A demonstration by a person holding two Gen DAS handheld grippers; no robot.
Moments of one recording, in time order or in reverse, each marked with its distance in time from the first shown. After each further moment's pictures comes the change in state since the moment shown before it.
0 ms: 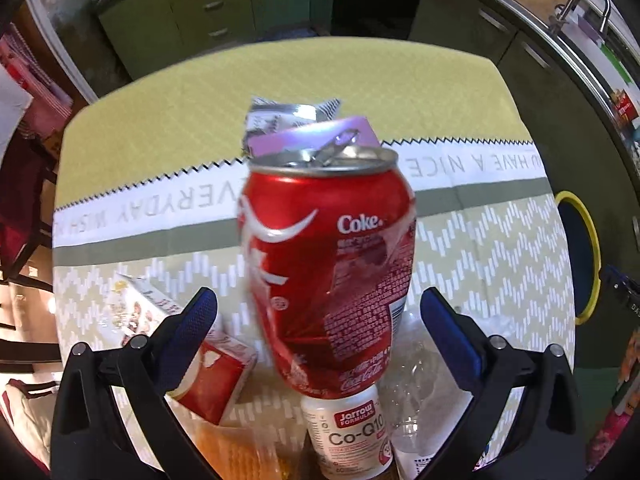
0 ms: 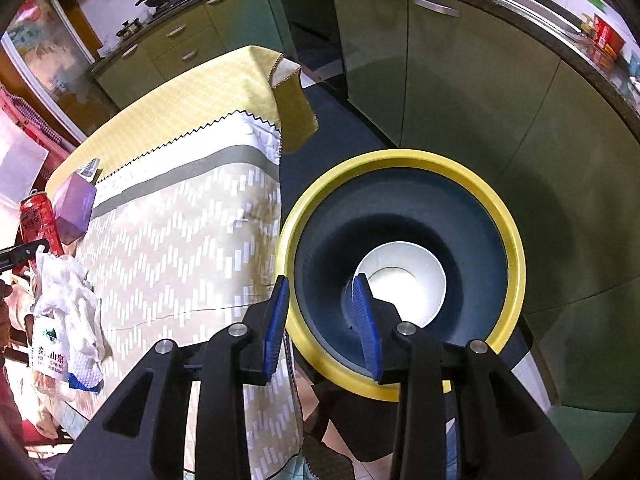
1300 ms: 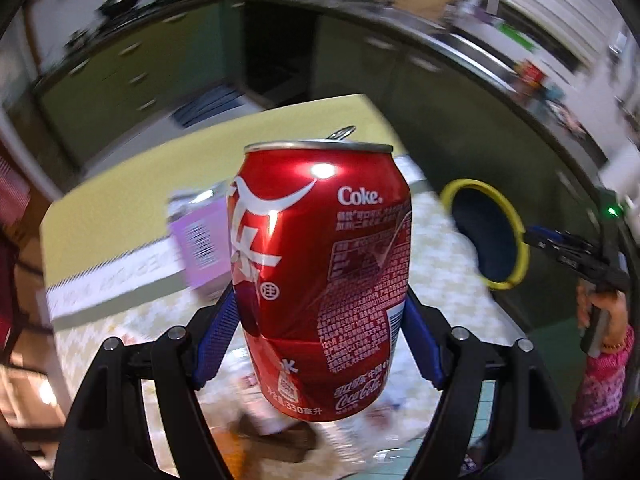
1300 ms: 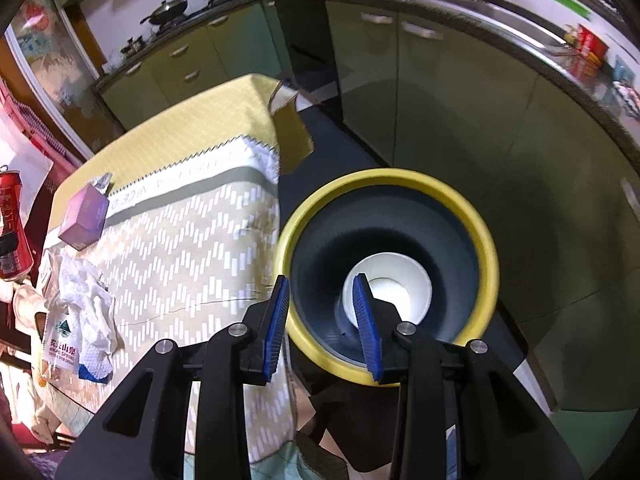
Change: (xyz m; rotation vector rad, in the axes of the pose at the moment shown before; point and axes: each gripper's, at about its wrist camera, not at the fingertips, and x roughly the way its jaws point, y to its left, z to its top) left arm -0.104 -0.073 -0.016 0.268 -0.178 -0.194; right arm -0.032 -0.009 -0.009 0.012 -0.101 -0.004
